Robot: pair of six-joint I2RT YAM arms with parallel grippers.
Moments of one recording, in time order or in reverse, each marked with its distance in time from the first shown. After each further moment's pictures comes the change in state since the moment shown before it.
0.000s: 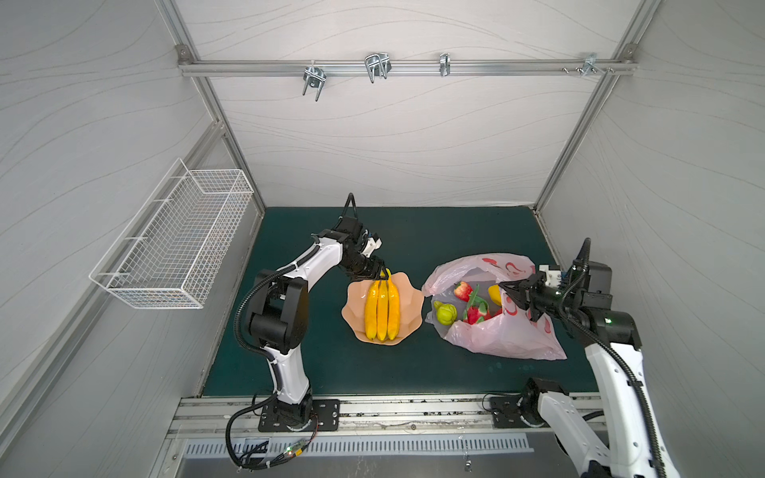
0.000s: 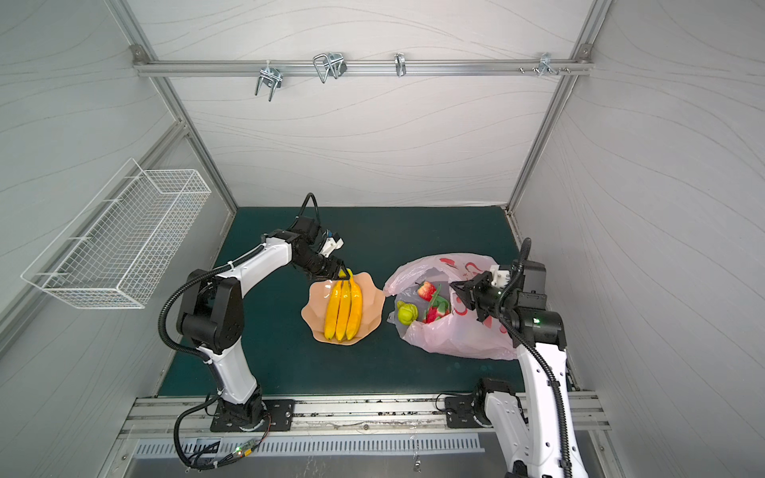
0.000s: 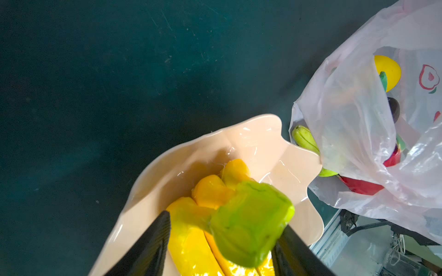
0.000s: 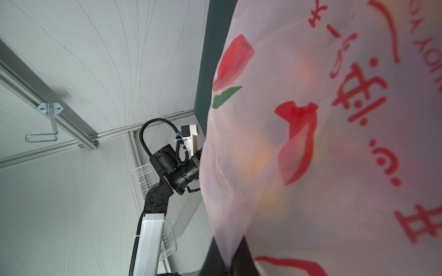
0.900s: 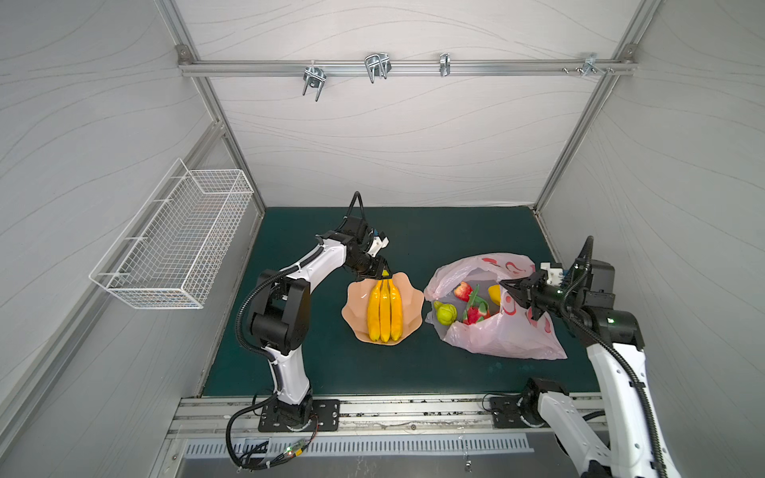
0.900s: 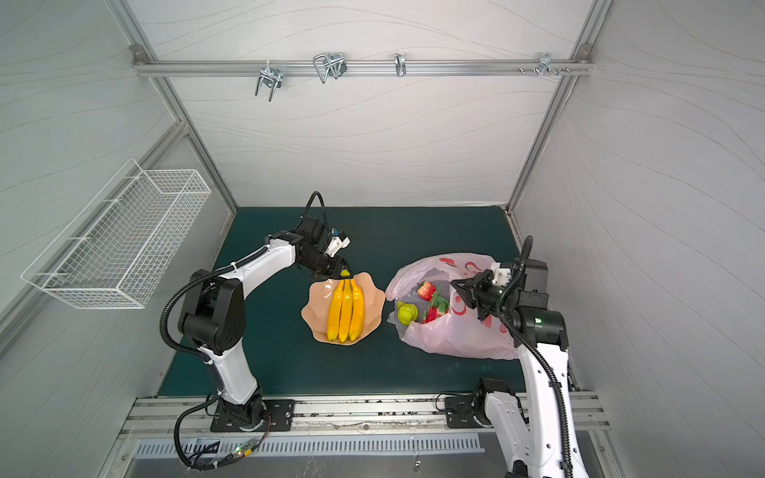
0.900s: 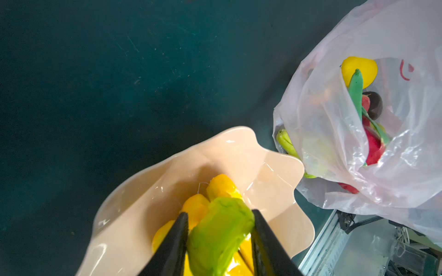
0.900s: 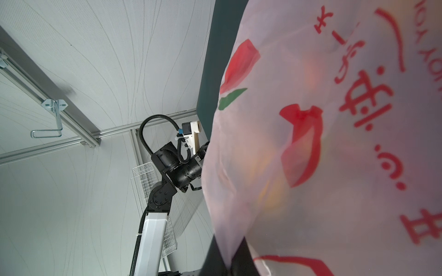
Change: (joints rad) left arm -0.032 0.000 -0.021 0.063 0.045 0.025; right arm 0.000 0.003 0.022 -0.006 0.000 -0.008
